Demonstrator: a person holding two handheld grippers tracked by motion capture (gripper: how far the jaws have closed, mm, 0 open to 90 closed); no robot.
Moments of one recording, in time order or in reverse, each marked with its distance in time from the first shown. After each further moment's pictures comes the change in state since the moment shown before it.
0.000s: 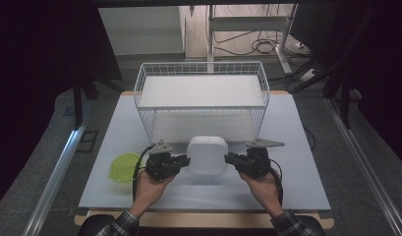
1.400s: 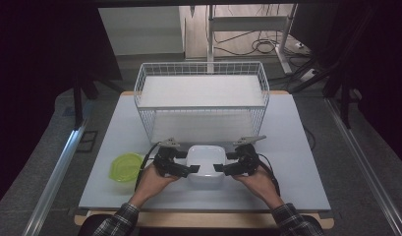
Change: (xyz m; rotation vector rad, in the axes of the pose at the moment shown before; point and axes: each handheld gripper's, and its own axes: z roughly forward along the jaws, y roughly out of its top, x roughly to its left) left arm 0.029 -0.003 0.044 0.113 -0.195 0.016; right arm -0.020 -0.004 0.046 0.185 0.115 -0.062
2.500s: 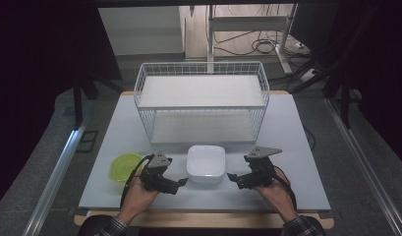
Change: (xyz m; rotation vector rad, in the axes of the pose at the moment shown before) left arm -0.027 -0.033 -0.035 0.004 0.211 0.162; right arm 0.006 -0.032 -0.039 -0.046 -0.159 -0.136
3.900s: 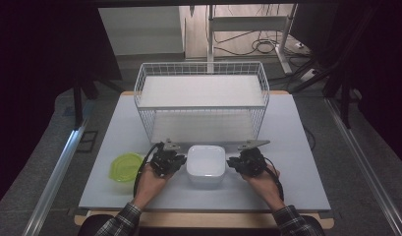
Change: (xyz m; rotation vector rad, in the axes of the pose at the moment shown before) left arm 0.020 0.024 0.031 0.111 0.118 -0.107; right arm -0.011 0.014 0.030 0.077 -0.029 0.045
